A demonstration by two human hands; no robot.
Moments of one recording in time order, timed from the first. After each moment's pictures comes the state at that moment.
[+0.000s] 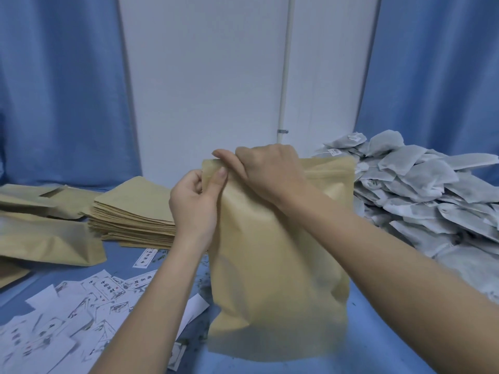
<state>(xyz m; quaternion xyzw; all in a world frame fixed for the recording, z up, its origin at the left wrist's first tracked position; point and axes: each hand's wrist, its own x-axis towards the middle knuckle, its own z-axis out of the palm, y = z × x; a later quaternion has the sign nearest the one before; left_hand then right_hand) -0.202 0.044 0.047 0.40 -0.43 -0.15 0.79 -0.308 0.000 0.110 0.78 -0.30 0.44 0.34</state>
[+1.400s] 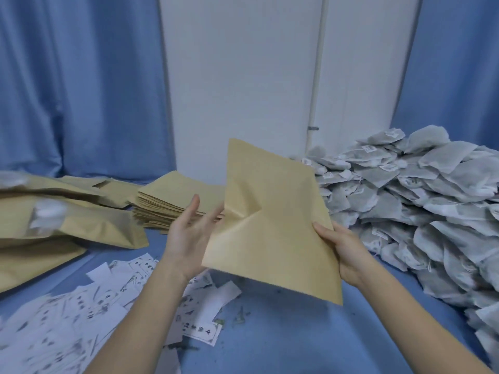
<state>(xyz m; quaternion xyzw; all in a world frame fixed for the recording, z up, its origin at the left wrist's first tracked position) -0.127 0.081 -0.009 0.21 -0.30 -0.66 0.65 -0.382 -0.015 -0.019 0.48 -0.27 0.45 -0.70</state>
